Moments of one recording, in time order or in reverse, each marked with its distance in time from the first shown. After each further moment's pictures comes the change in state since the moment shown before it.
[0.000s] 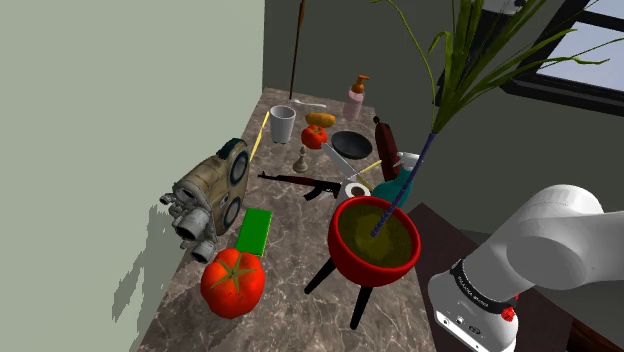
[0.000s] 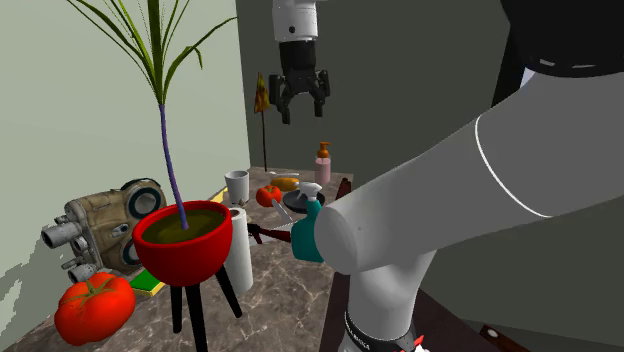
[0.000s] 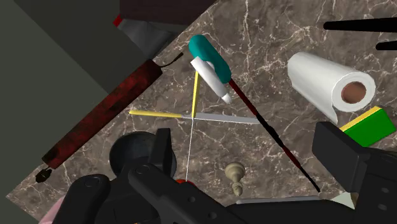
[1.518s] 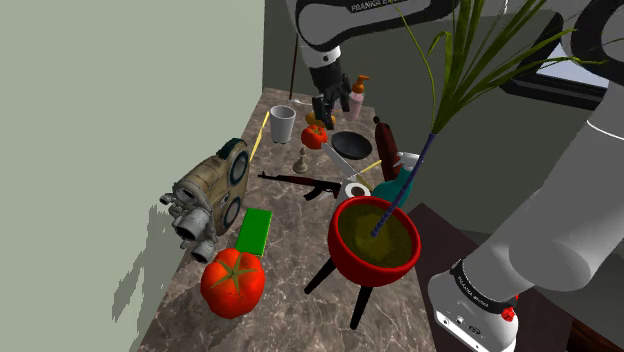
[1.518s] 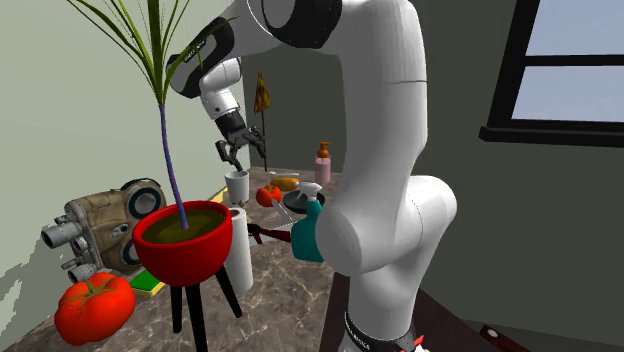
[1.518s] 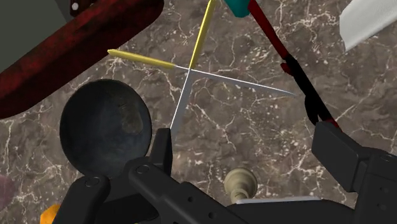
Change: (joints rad) arm 0.053 1.005 0.159 0.572 -0.193 0.022 0.121
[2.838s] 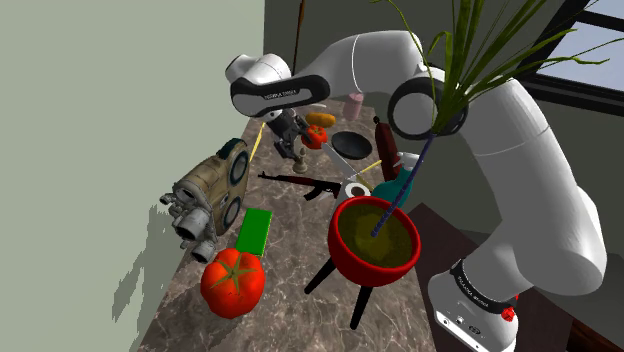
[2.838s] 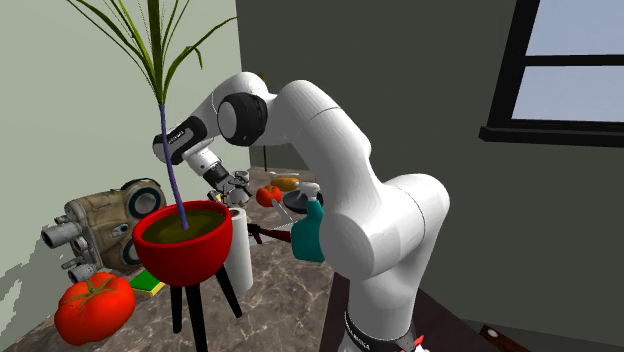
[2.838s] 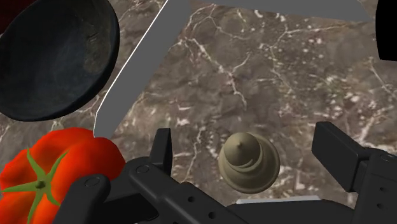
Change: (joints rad) arm 0.133 0.755 -0.043 0.703 -0.164 -0.228 -0.048
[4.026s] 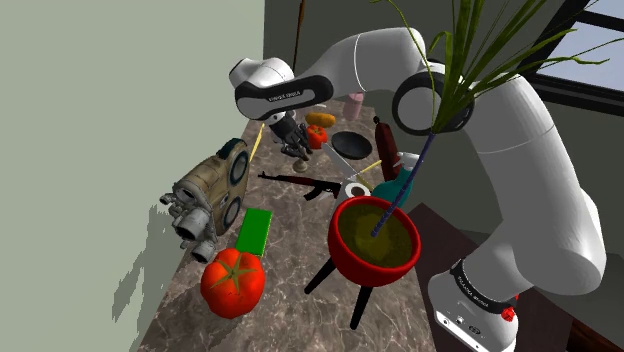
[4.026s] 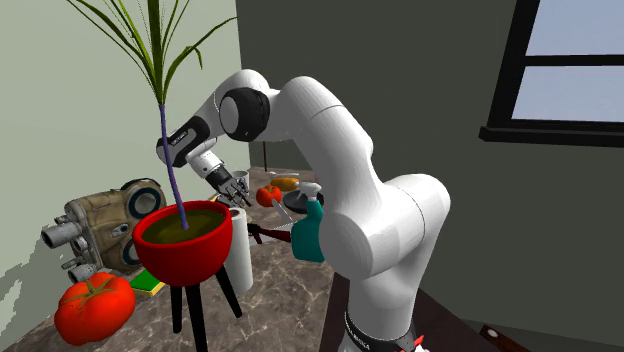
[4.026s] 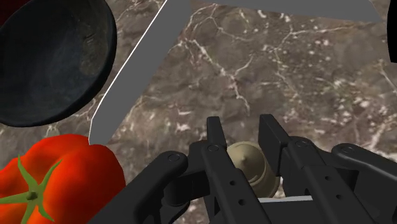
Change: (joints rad) arm -0.014 -0.030 0.002 -0.075 -0.001 0.046 0.012
